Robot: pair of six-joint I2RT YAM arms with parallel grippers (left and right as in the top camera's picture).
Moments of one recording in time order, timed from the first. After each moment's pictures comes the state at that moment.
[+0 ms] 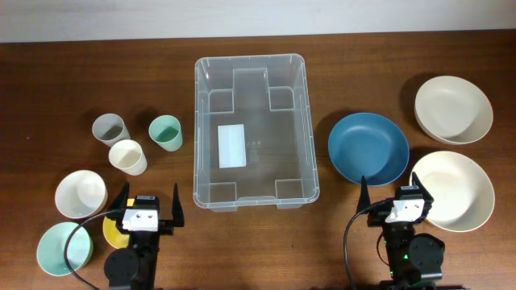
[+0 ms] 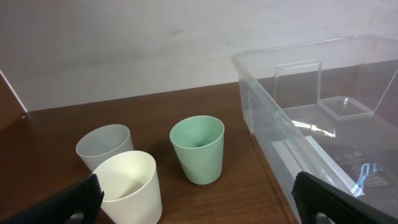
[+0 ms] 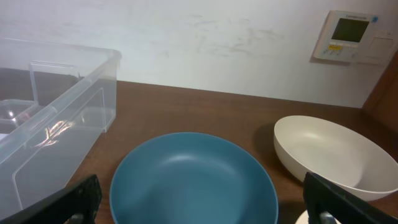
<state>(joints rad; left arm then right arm) 0.03 0.01 0.01 -0.08 0.05 0.13 0.03 0.01 0.01 -0.07 0.04 -0.11</state>
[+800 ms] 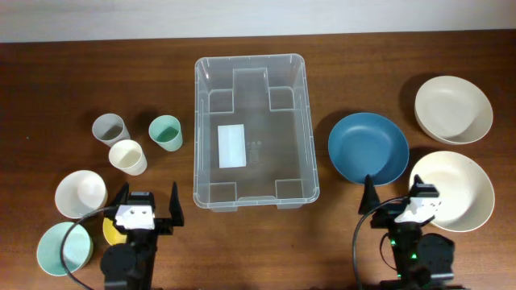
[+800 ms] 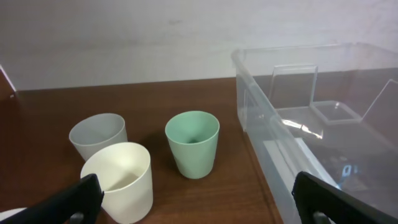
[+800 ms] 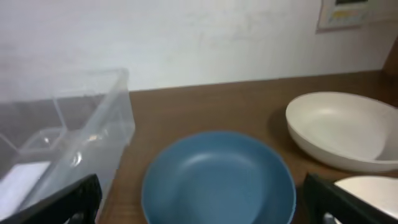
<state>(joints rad) 0.03 0.10 0.11 -0.14 0.05 0.04 0.03 0.08 0.20 -0.25 0.03 0.11</state>
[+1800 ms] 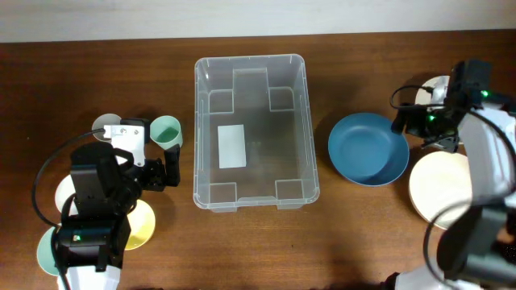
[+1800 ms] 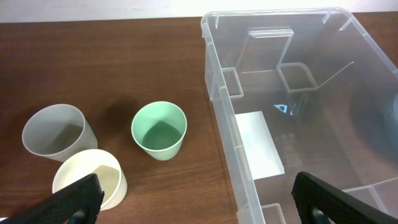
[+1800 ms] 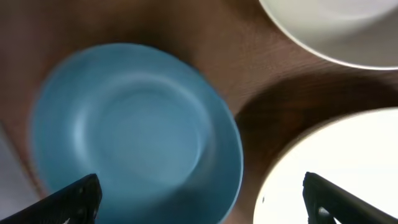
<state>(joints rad) 0.03 0.91 0.88 -0.58 0.18 0.03 -0.30 1.77 1.44 -1.00 -0.13 0.08</state>
